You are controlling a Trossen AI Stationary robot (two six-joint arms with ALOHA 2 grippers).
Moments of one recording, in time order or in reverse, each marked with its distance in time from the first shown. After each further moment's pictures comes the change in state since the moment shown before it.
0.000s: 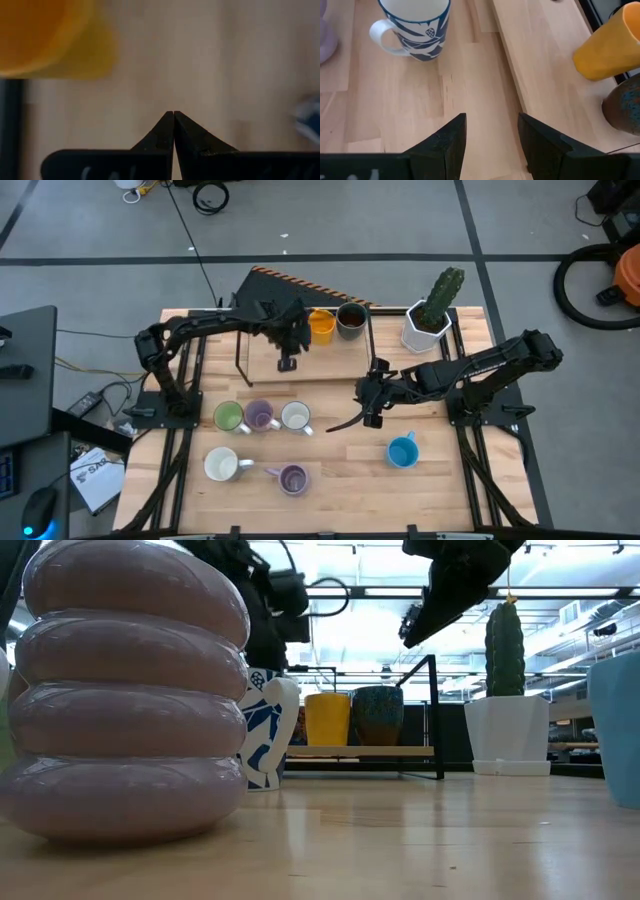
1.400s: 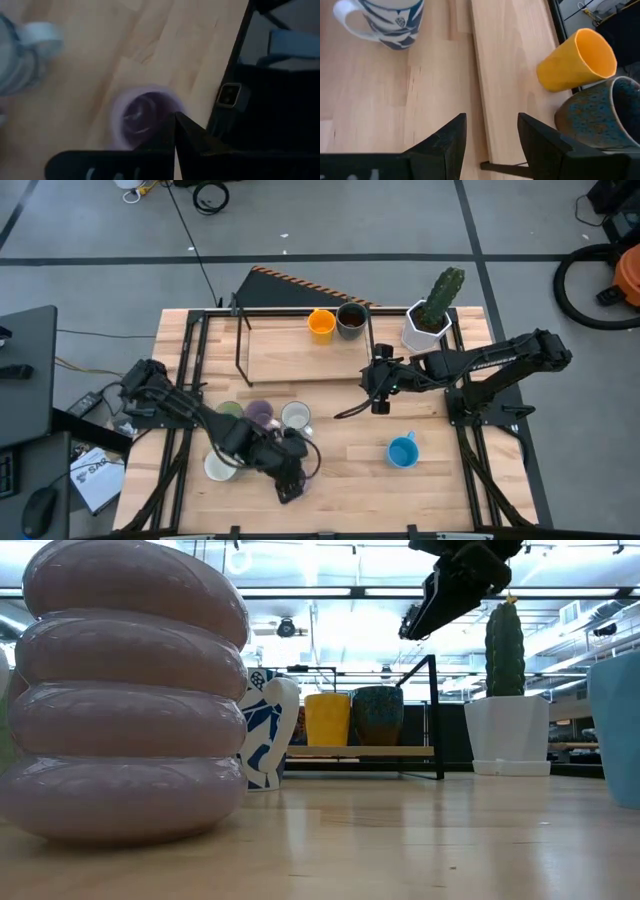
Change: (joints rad) left arm -0.956 -0.005 0.167 -0.035 -0.244 -1.395; right arm -0.080 -0.086 -0.008 -0.039 0.019 -0.244
